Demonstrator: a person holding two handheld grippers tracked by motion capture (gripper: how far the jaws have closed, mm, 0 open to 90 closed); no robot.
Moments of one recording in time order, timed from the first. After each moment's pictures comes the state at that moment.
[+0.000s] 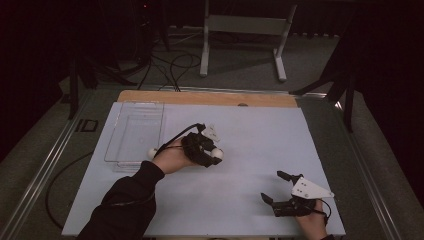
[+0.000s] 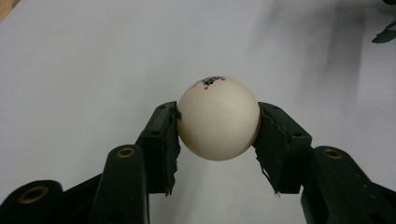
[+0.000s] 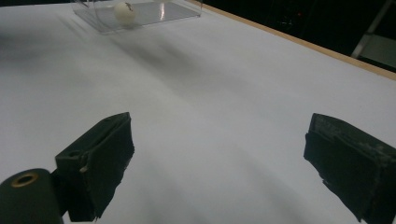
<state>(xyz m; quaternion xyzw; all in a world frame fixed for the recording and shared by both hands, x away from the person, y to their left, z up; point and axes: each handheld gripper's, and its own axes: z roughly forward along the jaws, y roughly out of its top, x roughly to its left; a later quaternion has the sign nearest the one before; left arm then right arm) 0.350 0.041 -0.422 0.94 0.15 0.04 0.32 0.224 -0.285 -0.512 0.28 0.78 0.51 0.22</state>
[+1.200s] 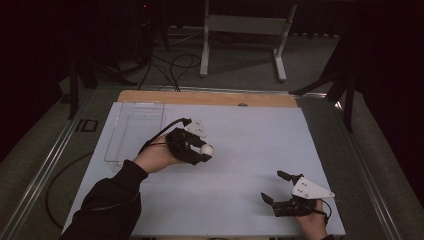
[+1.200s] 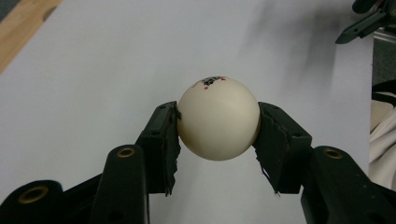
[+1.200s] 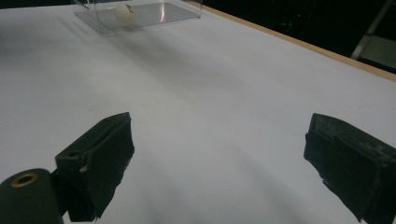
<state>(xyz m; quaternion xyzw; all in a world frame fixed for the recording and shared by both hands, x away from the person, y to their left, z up) 0.337 0.075 -0.385 0.93 0.15 0.05 0.33 0.224 -0.285 -0.511 0.28 0.78 0.51 0.22</state>
